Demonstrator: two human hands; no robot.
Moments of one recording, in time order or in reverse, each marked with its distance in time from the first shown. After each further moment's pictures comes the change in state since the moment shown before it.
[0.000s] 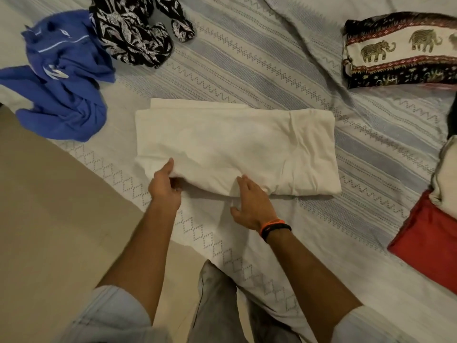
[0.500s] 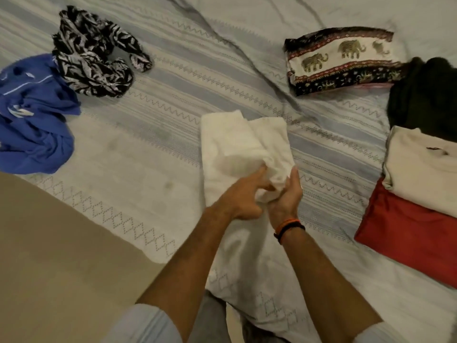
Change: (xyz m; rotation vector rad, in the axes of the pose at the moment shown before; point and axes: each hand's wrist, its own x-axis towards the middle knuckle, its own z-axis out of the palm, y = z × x) left_hand -0.118 -0.138 0.106 1.599 -1.158 0.799; right_hand -0.039 0.087 -0.070 1.983 0.671 0.297
